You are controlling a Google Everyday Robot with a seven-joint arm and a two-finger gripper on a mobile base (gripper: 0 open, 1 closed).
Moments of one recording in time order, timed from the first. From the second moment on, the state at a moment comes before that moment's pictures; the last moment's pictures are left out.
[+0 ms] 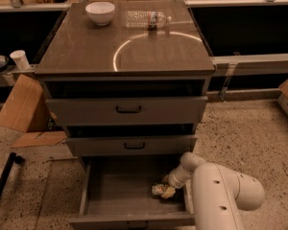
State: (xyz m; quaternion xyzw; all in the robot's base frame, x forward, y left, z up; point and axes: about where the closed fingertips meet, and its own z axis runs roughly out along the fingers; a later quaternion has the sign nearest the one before) arm 0.582 -0.124 0.113 -0.63 0.73 0.24 0.12
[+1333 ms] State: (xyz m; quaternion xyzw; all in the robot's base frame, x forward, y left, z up) arm 0.543 -0.133 0.278 -0.70 0.62 0.26 0.25
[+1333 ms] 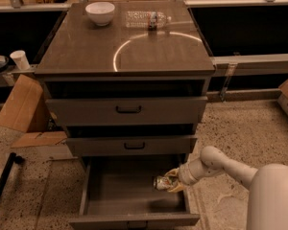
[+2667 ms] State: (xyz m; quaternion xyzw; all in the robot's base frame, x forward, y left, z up) arm 0.473 -0.079 0.518 -0.79 0.52 0.12 0.30
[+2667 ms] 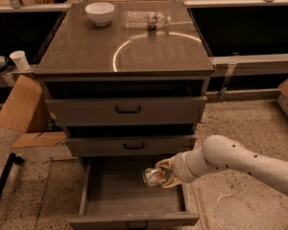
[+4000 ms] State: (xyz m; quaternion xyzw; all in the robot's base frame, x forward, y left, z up) arm 0.484 -0.054 0.646 -0.82 0.49 0.10 0.29
